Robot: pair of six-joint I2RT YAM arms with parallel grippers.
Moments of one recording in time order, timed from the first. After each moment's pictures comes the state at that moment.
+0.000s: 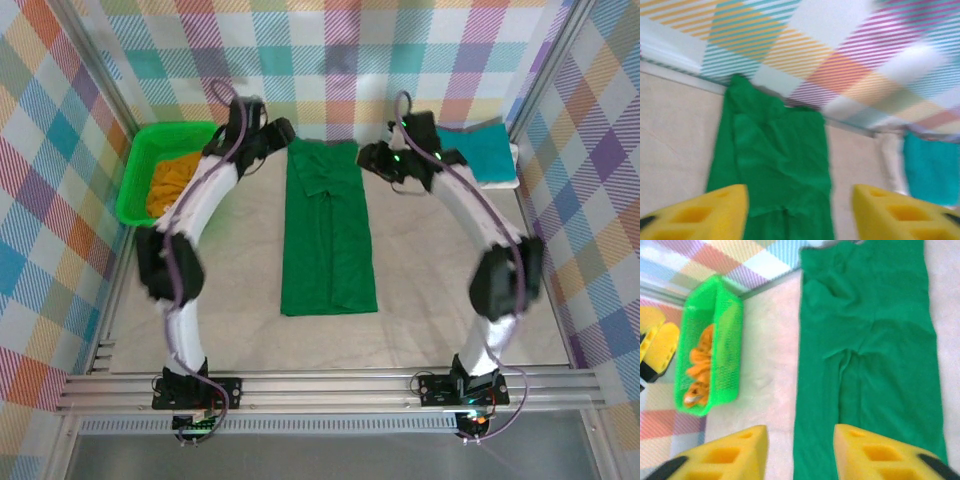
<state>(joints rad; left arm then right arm) -0.30 1.87 1.76 -0.38 0.06 -0.64 0.31 1.73 1.59 -0.53 -0.41 0.61</state>
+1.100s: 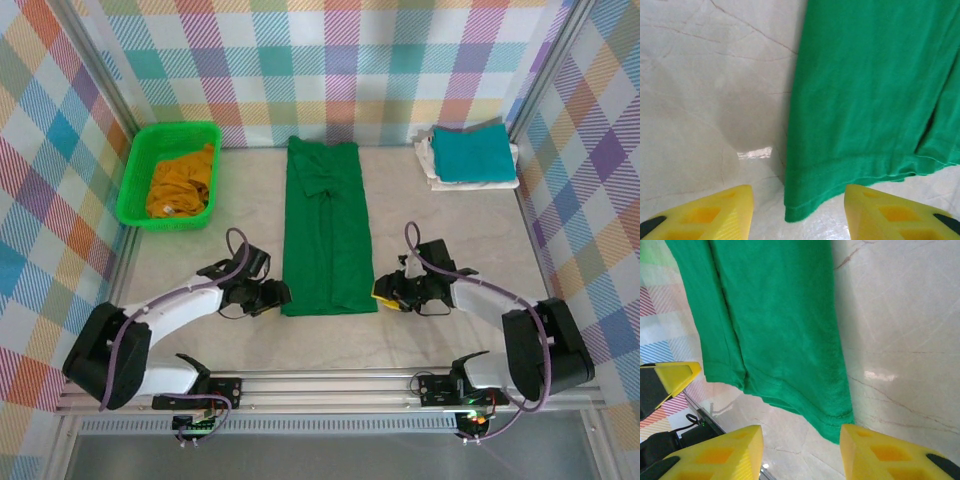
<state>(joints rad) -0.54 1.33 0.63 -0.45 0.27 -0.81 0.32 1.33 0.50 -0.25 -0.70 0.69</state>
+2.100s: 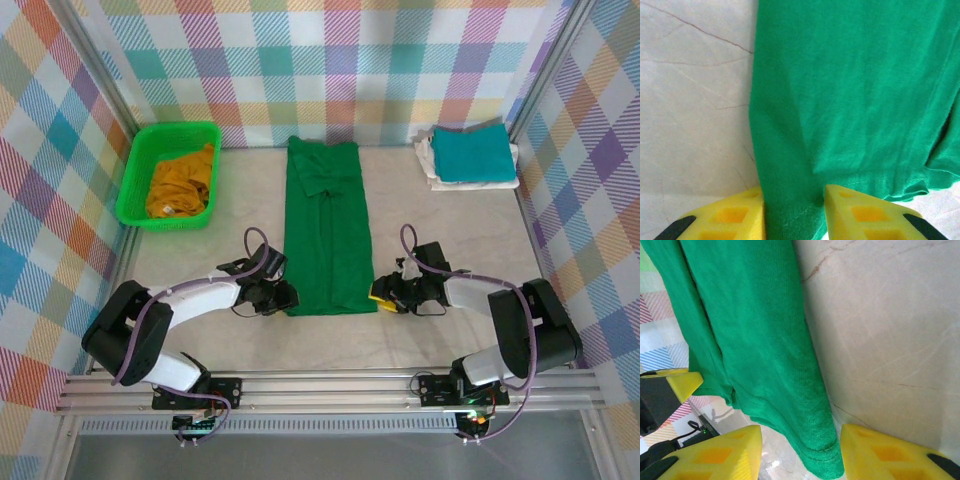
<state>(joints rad) -0.62 1.45 0.67 -0.40 0.22 -0.83 0.32 1.44 0.48 -0.13 -0.71 0.74</state>
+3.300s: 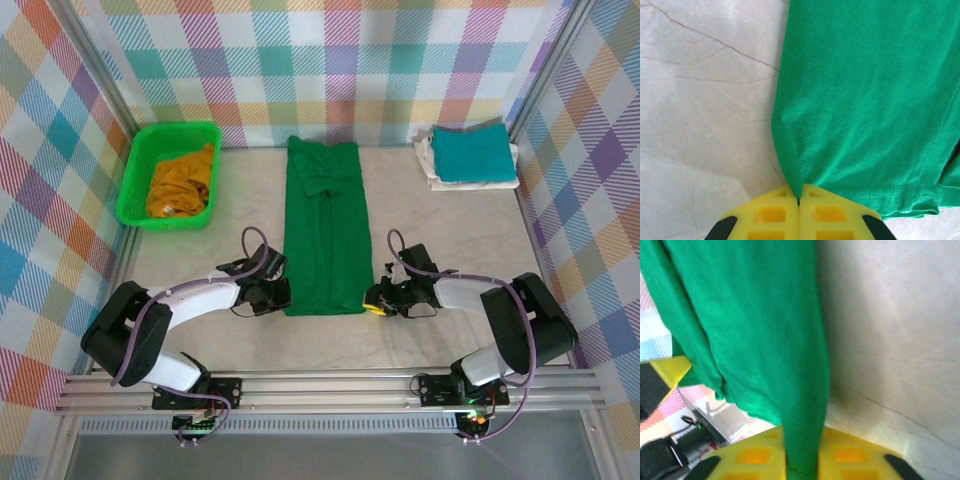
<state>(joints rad) -0.62 1.44 0.67 -0.40 0.15 -0.84 0.43 1.48 0.51 -0.13 -0.67 0.83</state>
